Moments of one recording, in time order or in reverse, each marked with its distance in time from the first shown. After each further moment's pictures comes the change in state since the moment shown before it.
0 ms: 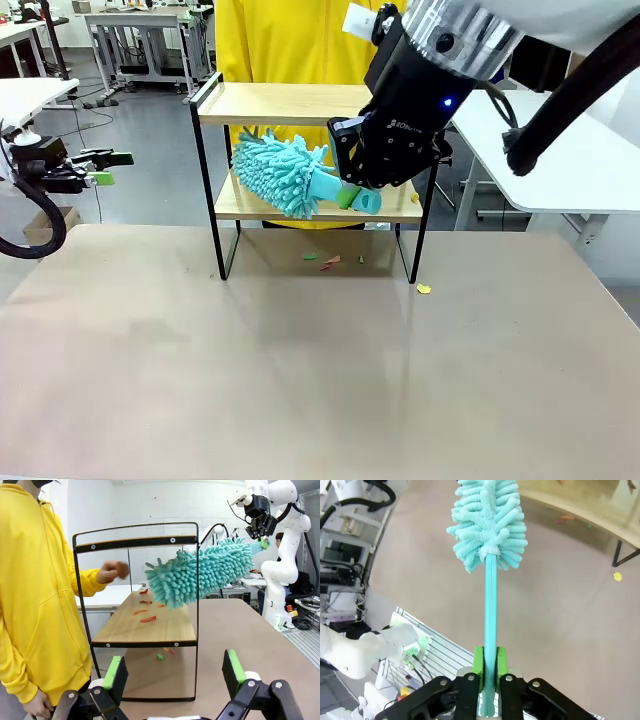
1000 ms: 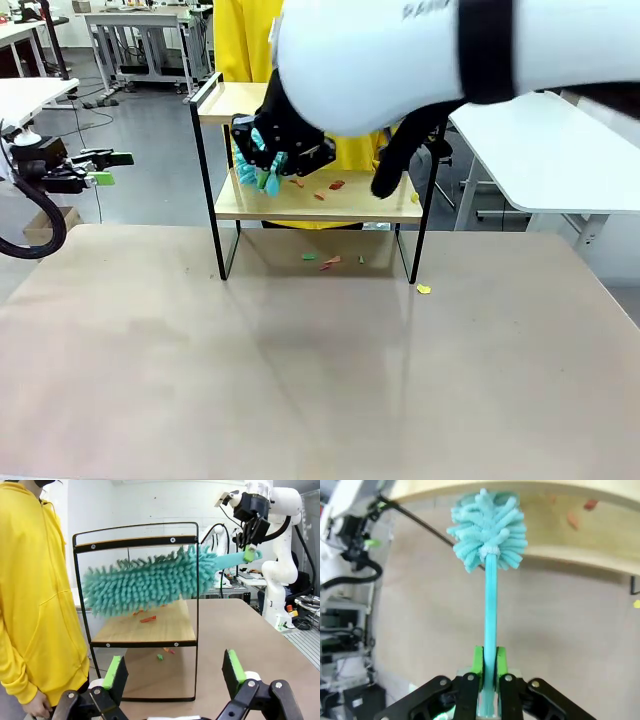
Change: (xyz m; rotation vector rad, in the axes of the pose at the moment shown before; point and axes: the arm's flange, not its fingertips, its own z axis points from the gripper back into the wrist) left arm 0.000 0.000 0.000 0.000 0.000 0.000; right arm 0.093 0.068 -0.100 -0.079 -0.166 -0.257
